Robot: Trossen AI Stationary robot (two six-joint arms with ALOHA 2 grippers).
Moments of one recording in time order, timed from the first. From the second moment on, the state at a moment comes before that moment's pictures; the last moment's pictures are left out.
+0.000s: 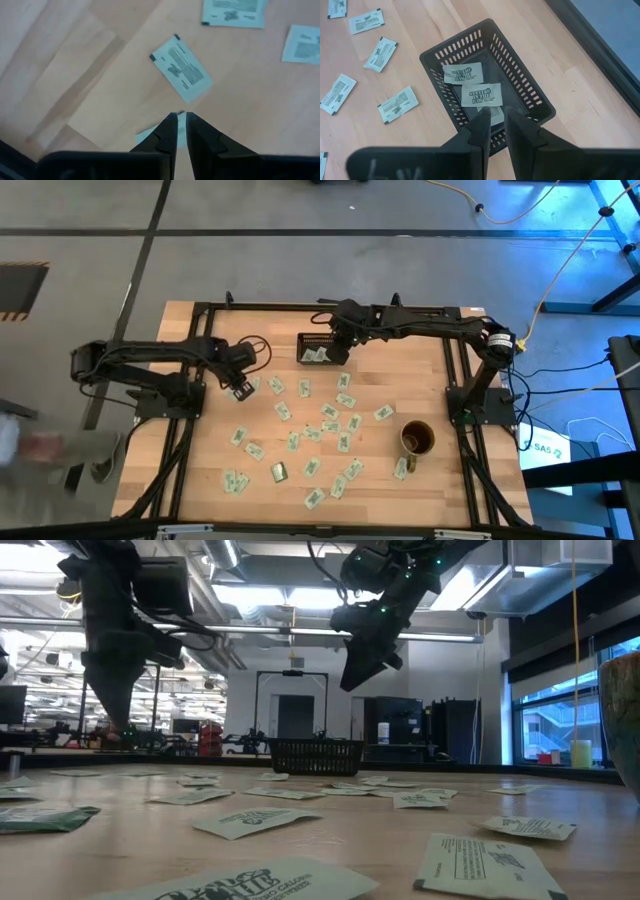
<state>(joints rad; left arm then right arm) 0.27 1.10 0.66 -0.92 -0.02 -0.45 -0.33 1.77 1.41 -0.57 0.08 0.17</state>
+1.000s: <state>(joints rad) 0.15 1.46 0.66 -0.84 -0.06 -0.58 -0.33 1.77 1.41 -0.57 0.08 0.17</state>
